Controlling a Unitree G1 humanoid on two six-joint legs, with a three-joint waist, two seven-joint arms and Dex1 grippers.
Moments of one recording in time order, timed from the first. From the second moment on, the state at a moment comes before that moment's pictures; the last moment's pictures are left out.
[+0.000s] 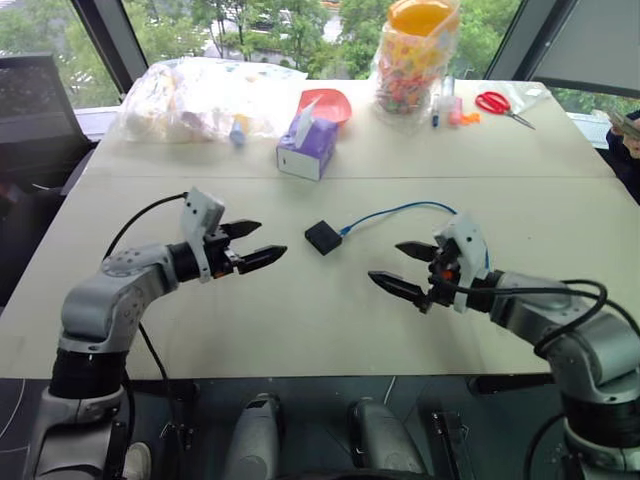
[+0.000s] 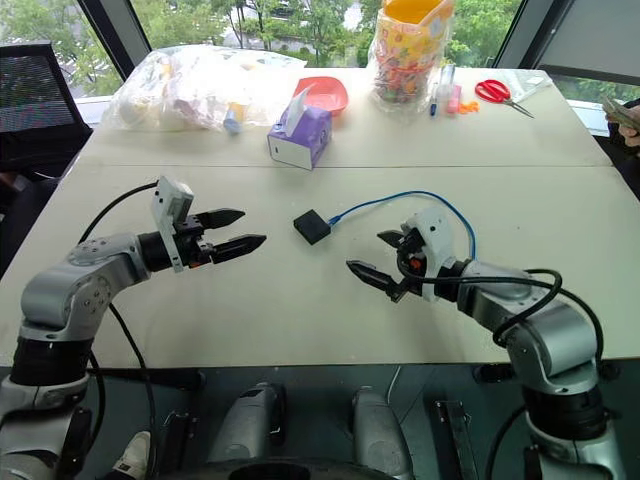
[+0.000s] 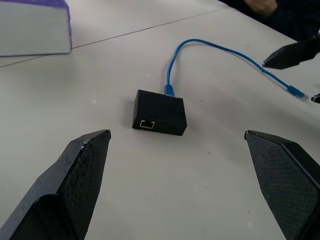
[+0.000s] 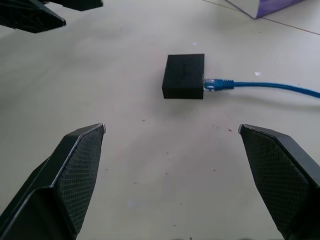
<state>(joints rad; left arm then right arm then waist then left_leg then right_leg) -0.39 0.64 0.09 -0.19 -0.60 0.76 -0.86 -0.28 -0.66 -0.12 -0.56 0.70 1.02 0.61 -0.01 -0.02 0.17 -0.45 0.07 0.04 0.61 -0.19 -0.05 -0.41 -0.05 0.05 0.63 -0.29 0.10</state>
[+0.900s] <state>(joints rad) -0.43 0.69 0.10 -0.21 -0.65 0.81 -0.90 -0.61 -0.91 0.11 -0.44 0.62 1.02 0.80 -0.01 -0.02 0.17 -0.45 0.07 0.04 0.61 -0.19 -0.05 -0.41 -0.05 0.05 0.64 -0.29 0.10</state>
